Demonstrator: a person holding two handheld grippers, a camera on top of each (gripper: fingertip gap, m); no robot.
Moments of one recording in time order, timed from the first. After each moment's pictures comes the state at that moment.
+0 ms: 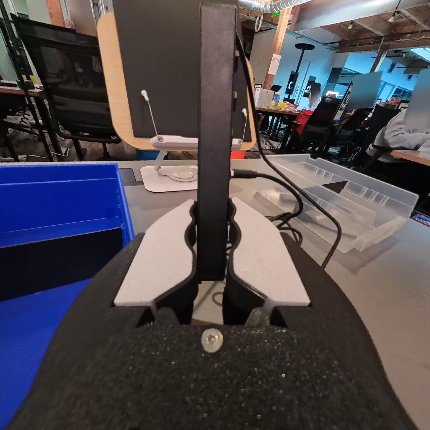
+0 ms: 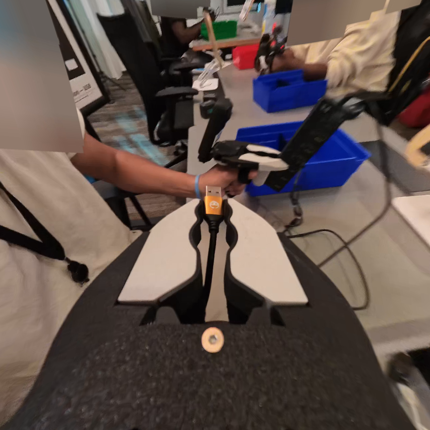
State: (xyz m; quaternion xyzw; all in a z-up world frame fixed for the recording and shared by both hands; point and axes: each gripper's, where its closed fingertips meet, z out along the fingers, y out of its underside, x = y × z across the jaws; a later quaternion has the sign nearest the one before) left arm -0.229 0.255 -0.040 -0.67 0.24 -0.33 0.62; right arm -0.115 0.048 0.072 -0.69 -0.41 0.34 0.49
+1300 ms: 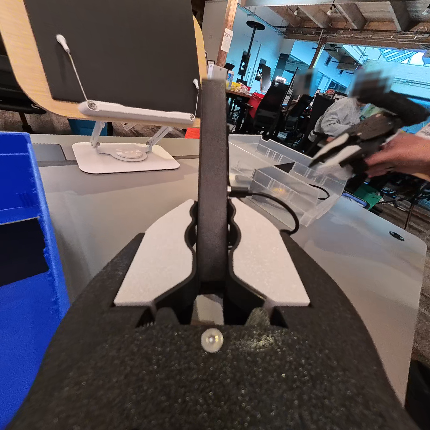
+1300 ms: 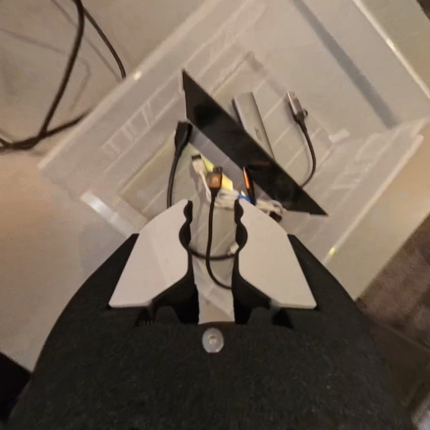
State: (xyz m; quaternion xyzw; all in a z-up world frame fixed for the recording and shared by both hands) left arm -0.196 0.224 -0.058 -0.67 0.29 -0.41 0.54; right arm 0.144 0.163 -0.099 -0.93 -0.22 -0.02 0.28
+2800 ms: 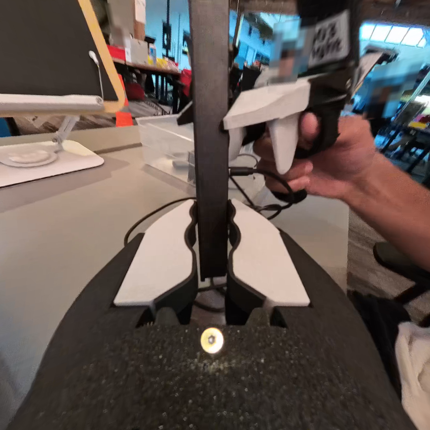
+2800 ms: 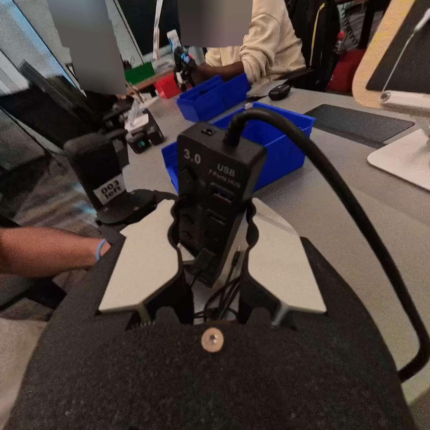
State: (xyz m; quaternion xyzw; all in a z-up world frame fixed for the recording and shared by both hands) left arm -0.156 0.164 -0.061 -0.61 0.41 -0.48 0.48; right arm -0.154 0.194 -0.014 -0.75 -0.22 0.35 0.51
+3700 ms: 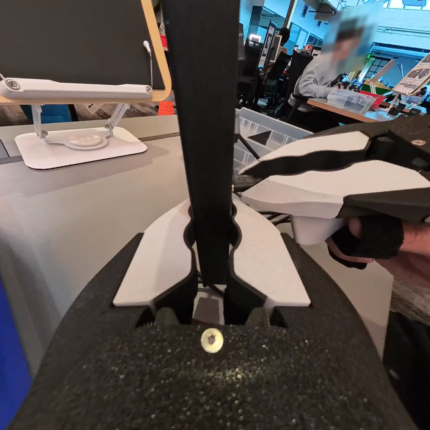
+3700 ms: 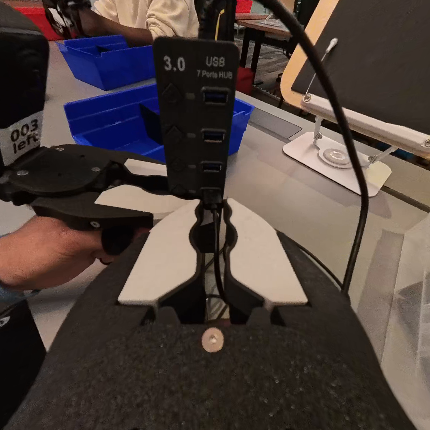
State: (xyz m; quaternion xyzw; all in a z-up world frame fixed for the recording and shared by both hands) left arm -0.167 0.193 -0.072 -0.66 0.37 -0.41 0.50; right arm -0.171 0.182 -0.053 -0.79 -0.18 0.09 0.58
